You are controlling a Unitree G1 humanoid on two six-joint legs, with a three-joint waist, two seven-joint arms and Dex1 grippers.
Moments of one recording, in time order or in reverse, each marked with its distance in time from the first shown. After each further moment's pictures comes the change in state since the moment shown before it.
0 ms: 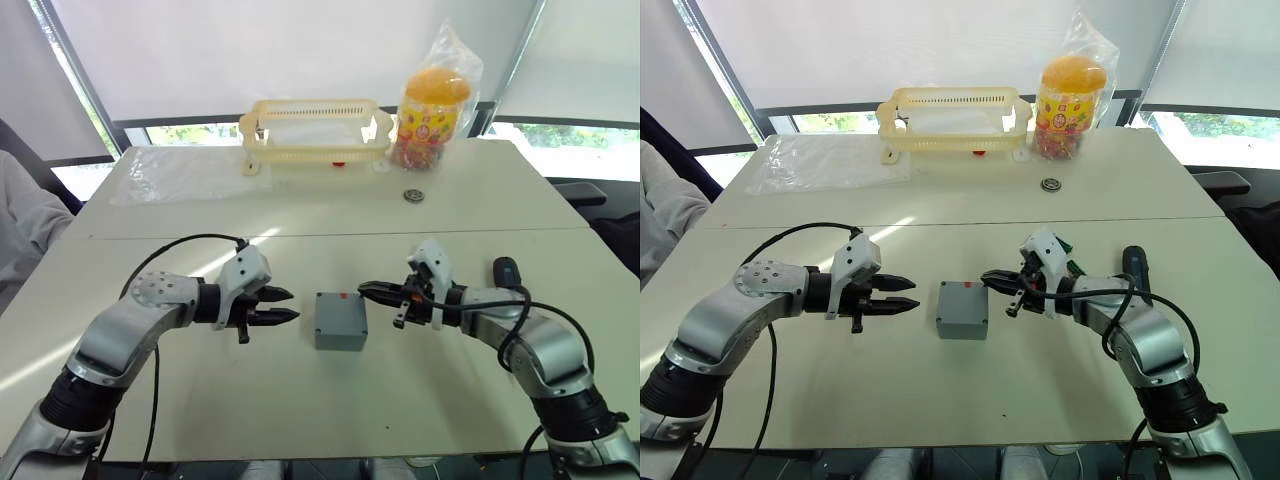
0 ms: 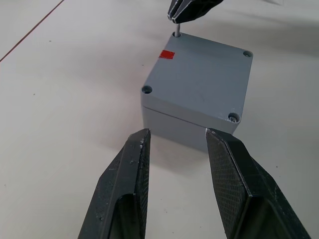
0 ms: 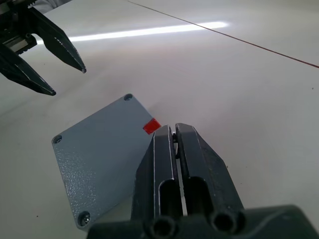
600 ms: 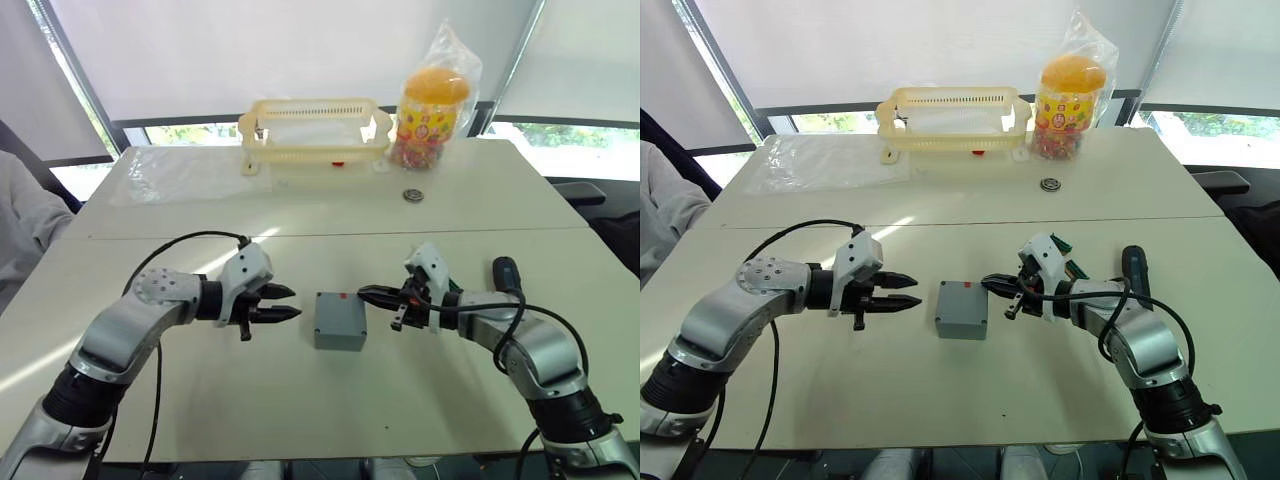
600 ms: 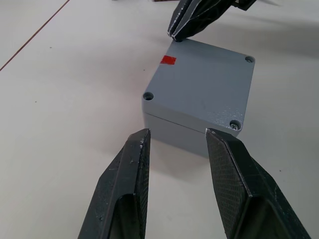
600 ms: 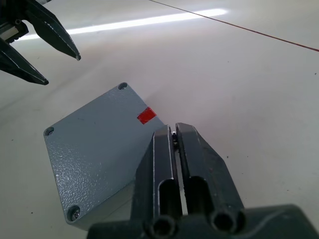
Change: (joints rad) left arm -0.019 -0.004 -0.020 0.009 0.007 -0.012 0.001; right arm -0.006 0.021 0.012 0.013 -0.021 -0.001 0.009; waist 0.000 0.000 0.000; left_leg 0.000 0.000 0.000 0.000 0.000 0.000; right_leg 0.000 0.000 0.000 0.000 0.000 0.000
